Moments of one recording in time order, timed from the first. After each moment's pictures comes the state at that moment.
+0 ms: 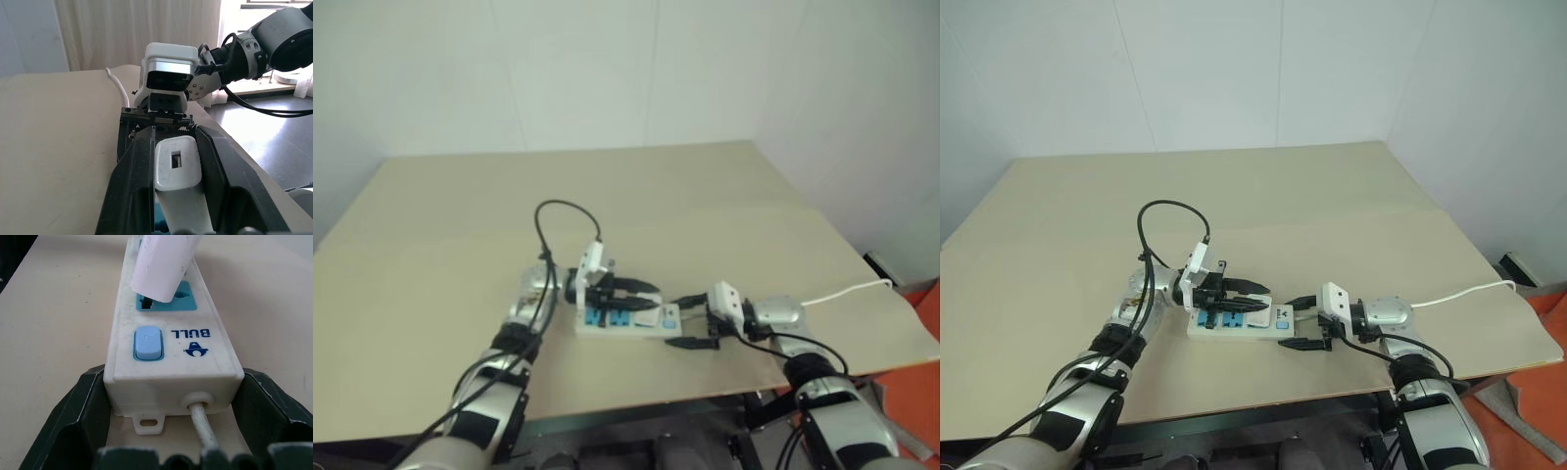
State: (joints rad) left arm -0.77 0.25 -0.14 0.69 -0.32 -0.15 -1.53; right arm -0.64 -0.43 0.14 0.87 0.18 -0.52 1.44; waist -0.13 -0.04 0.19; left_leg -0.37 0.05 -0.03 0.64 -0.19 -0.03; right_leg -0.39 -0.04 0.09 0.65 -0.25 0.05
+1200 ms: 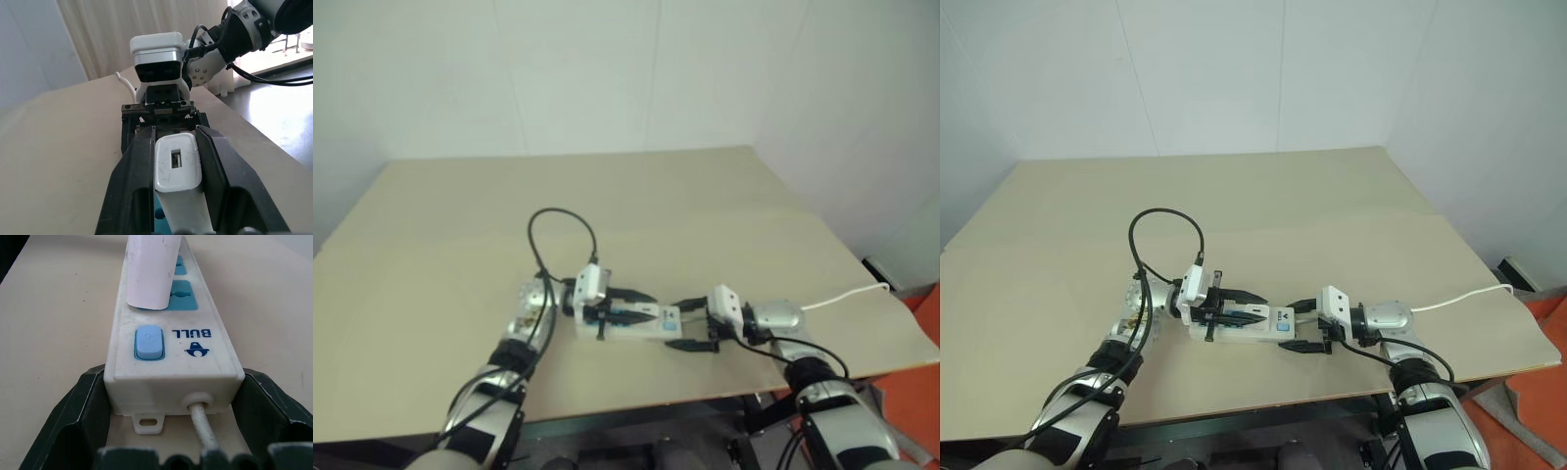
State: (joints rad) left arm -0.69 0.27 -0.20 0.69 -0.29 -0.41 -1.48; right arm -0.62 -0.43 0.14 0.87 0.17 -0.53 1.42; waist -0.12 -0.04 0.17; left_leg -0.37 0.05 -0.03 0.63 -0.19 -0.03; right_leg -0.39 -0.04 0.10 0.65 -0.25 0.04
